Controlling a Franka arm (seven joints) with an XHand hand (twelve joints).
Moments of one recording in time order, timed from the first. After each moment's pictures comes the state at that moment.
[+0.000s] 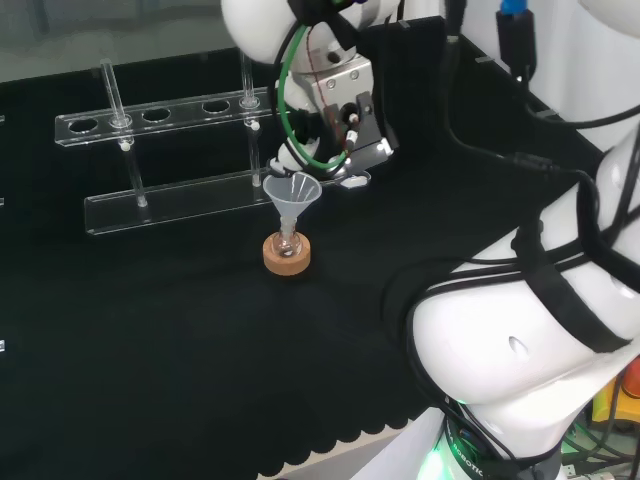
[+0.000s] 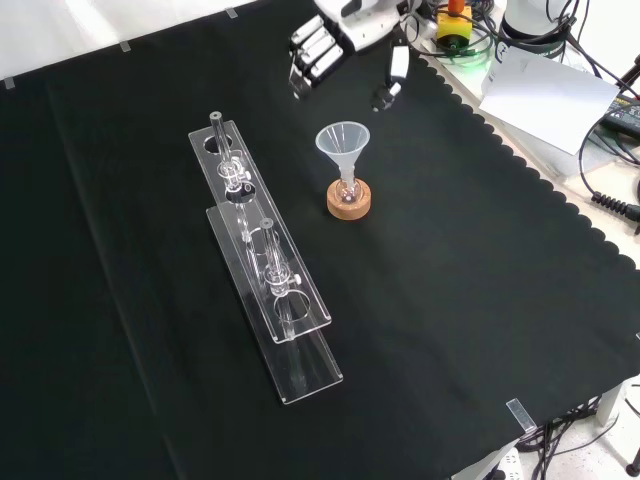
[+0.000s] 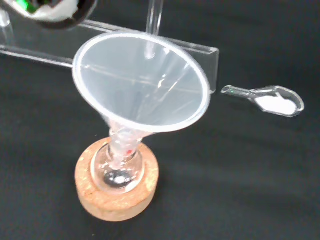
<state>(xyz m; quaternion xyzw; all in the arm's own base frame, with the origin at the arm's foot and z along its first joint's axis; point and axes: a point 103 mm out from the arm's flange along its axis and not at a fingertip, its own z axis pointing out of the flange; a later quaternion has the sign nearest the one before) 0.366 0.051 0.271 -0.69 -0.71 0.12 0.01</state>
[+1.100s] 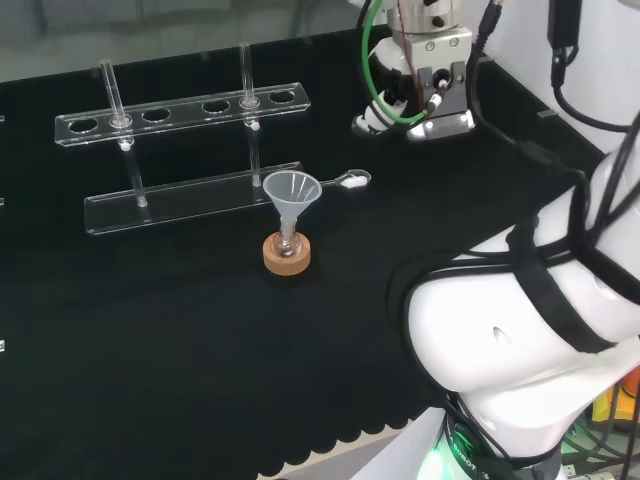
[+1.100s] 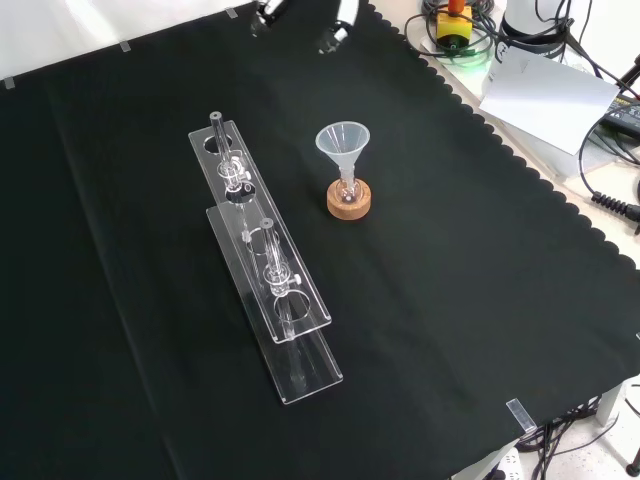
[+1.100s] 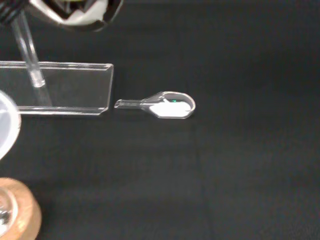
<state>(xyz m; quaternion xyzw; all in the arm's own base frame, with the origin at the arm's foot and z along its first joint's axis) 0.379 -0.077 0.286 -0.75 -0.65 0.07 0.04</state>
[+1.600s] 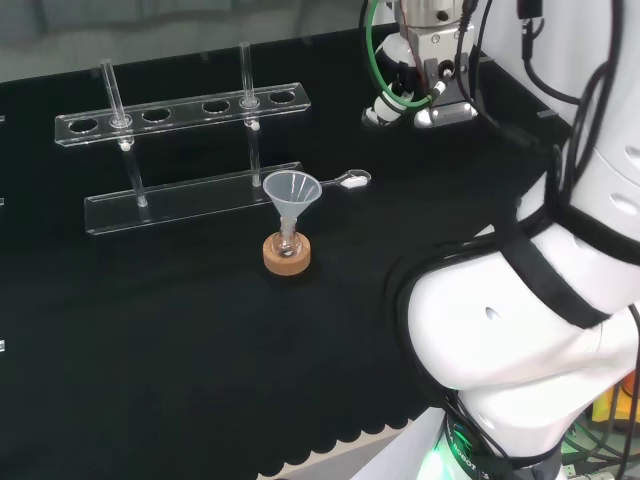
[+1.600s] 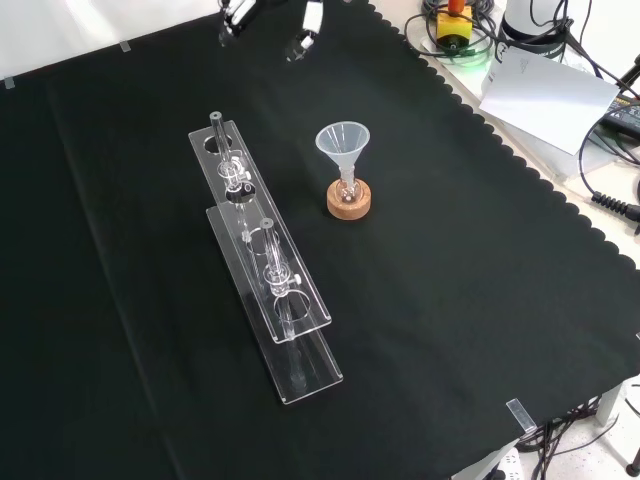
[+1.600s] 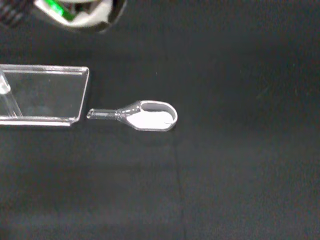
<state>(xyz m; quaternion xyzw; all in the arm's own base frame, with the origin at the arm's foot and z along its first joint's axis) 0.422 -0.107 0.261 -0.75 -0.66 0.08 0.05</state>
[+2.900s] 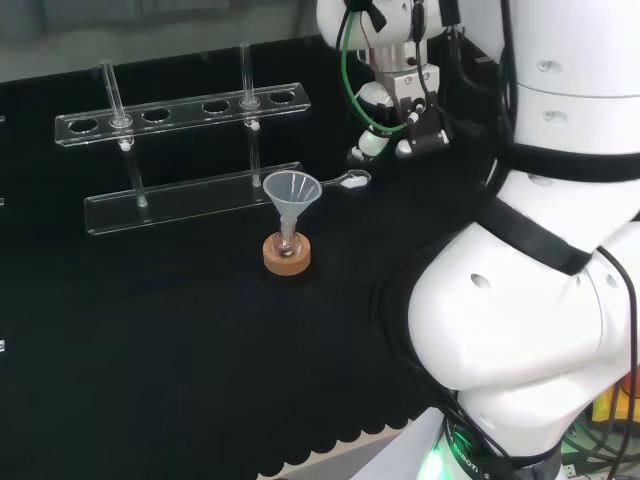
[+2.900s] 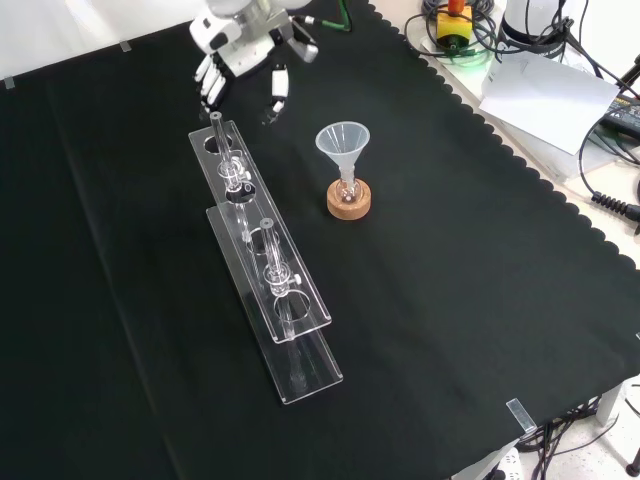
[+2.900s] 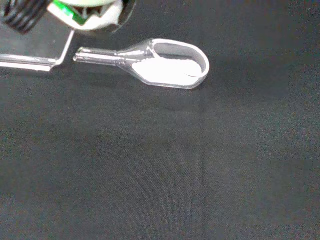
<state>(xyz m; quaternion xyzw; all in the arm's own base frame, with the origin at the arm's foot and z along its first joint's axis) 0.493 -0.114 0.156 -0.70 -0.70 0.12 0.10</state>
